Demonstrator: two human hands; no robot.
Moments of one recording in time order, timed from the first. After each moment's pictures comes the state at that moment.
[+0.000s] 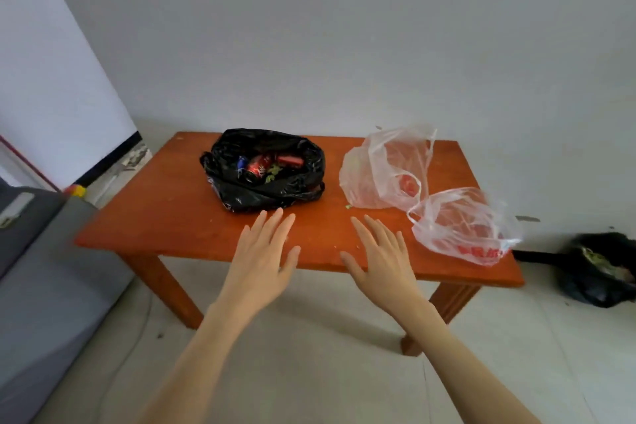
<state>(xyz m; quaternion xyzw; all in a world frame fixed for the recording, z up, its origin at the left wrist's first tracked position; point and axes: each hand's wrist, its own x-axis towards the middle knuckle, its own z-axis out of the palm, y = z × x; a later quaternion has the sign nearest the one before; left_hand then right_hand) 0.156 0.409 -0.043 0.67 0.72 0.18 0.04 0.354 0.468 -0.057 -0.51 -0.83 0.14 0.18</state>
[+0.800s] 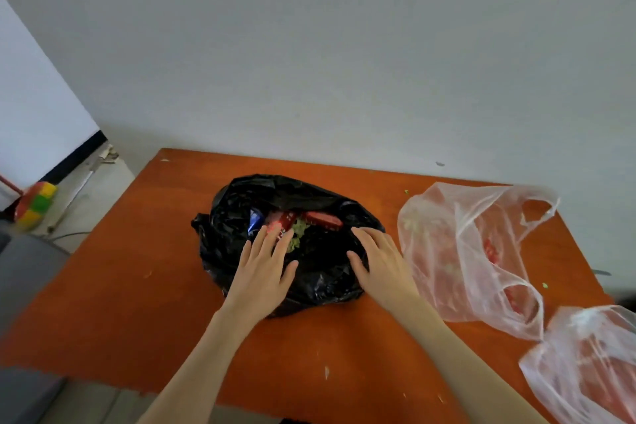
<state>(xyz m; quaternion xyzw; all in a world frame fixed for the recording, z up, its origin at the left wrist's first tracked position) -0.050 0.692 -0.111 0.66 0.73 0.15 0.08 0.150 0.764 -0.100 -0.49 -0.84 0.17 0.16</state>
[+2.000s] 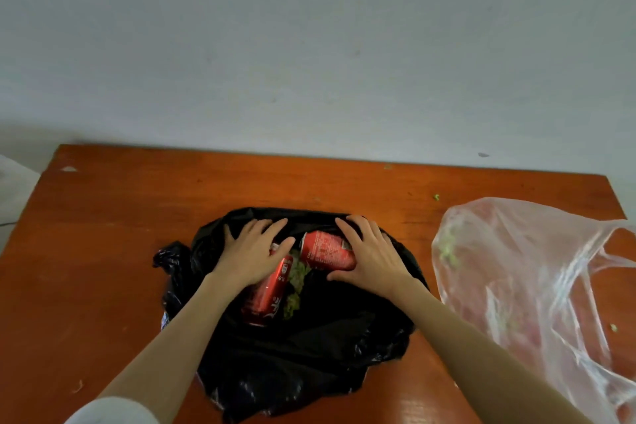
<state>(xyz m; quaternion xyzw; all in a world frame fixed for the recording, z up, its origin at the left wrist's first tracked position) -0.157 0.932 -0.204 0.63 0.71 -0.05 0.29 0.068 0.967 -0.201 -0.48 -0.85 0.21 -0.06</state>
